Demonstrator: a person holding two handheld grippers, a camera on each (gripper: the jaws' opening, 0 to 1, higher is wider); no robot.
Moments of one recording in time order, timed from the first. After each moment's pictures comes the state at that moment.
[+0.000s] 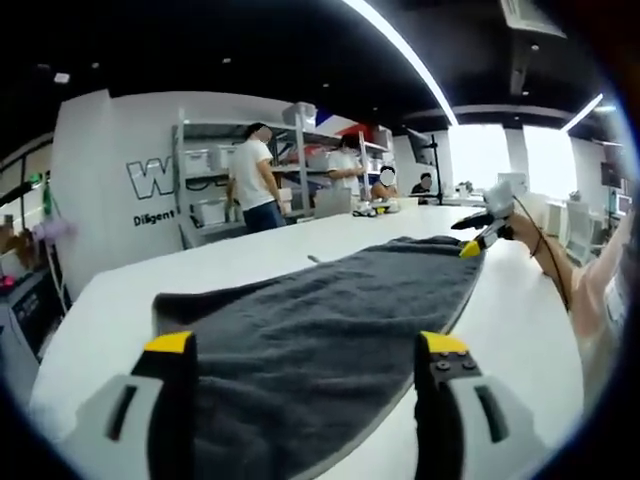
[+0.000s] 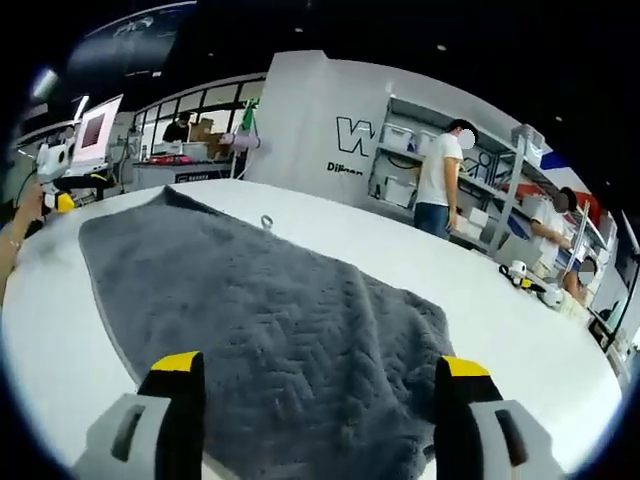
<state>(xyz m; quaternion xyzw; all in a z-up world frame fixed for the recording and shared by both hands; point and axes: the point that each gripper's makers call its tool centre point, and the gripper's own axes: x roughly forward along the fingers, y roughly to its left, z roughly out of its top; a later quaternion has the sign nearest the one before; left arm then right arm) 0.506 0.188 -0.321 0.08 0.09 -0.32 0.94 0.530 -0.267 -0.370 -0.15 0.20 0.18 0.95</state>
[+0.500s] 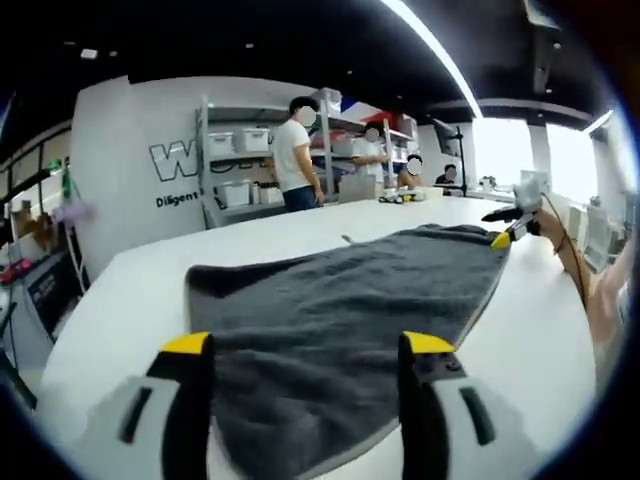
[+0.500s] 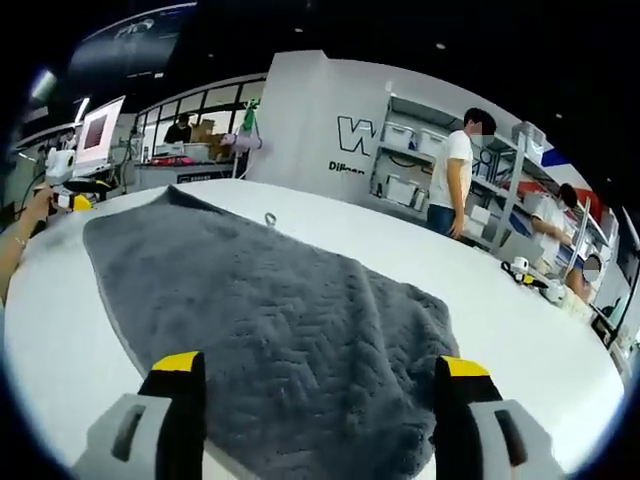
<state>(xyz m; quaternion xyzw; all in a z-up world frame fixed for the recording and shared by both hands) 0.524 0.239 -0.344 0.07 0.13 -0.26 0.95 0.523 -0.265 -0.375 -0.15 0.20 0.18 0.95</state>
